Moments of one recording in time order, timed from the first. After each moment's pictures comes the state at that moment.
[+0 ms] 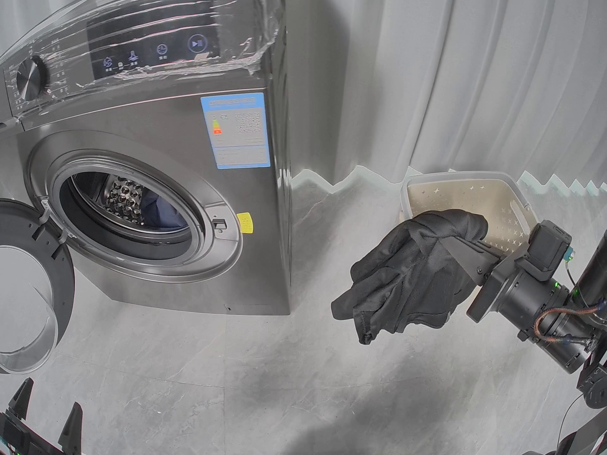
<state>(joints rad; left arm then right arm) 0.00 0.02 -0.02 0.01 0.00 -0.02 0.73 1.46 -0.36 -1.22 -0.16 0.14</state>
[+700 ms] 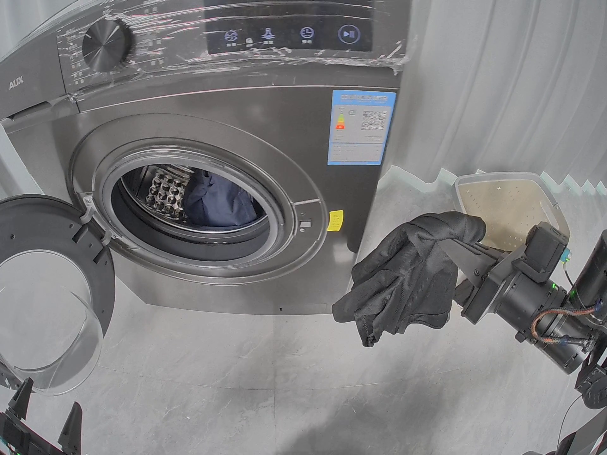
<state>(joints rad) 0.00 0.02 -0.02 0.01 0.00 -0.02 0.73 1.47 -0.36 -1.22 -0.15 0.15</state>
